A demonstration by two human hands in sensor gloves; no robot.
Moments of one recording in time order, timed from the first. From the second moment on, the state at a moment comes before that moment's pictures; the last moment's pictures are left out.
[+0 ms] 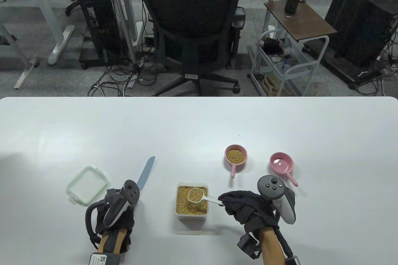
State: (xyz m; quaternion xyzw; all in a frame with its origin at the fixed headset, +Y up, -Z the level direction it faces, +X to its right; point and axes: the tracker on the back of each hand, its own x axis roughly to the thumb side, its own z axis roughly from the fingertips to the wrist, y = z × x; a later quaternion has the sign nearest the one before) left_hand -0.241 -0.764 -0.297 -0.08 0.15 -0.03 0.99; right_hand 0.152 -0.741 -0.292 0.01 0.23 0.84 0.49
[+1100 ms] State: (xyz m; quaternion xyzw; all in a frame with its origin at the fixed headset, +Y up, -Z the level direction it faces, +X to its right) left_hand -0.222 -0.744 -0.273 0.00 0.00 -0.01 1.00; right_hand 0.157 -0.734 -0.290 0.02 0.20 0.82 0.53
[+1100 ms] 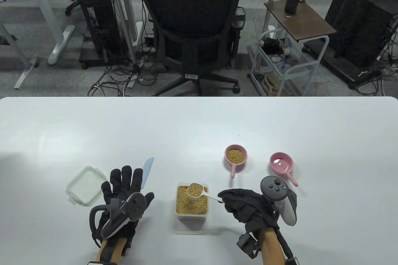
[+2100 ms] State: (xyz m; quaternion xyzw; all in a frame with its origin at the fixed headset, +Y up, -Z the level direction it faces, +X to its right) left_hand -0.220 -0.745 -0.277 0.00 -0.02 -0.01 1.00; right_hand 0.170 -0.711 -0.344 -0.21 -0.04 0.96 0.19
